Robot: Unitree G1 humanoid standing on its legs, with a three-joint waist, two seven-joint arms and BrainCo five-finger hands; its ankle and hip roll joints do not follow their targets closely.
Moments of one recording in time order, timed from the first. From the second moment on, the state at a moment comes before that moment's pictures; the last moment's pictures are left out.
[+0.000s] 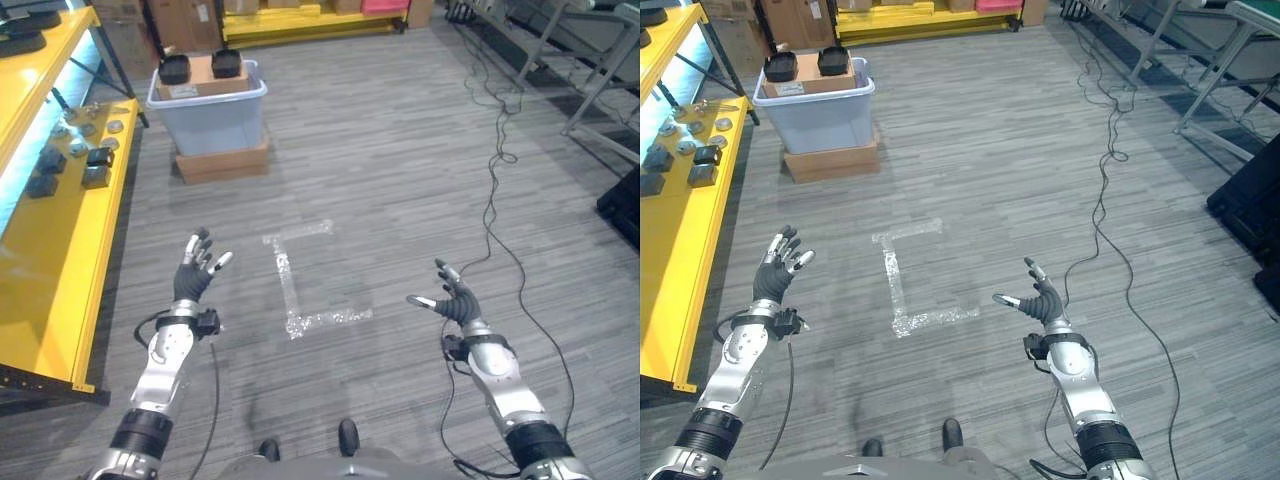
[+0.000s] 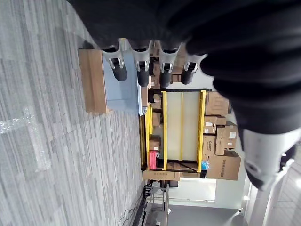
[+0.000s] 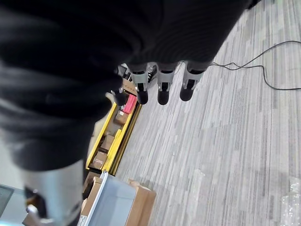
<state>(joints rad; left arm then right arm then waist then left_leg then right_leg) -0.07 0.29 -0.12 0.22 -0.35 -0.23 0.15 -0.04 -0.46 0.07 0.32 0.03 -0.16 -0.12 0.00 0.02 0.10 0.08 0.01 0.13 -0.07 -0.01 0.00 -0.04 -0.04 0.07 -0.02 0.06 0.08</state>
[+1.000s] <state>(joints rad) -0.10 0.22 -0.19 0.21 -0.39 -0.23 0.17 0.04 -0.59 0.10 0.25 -0.04 -0.16 -0.14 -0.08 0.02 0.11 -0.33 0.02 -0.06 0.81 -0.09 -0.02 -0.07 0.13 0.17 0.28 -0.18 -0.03</state>
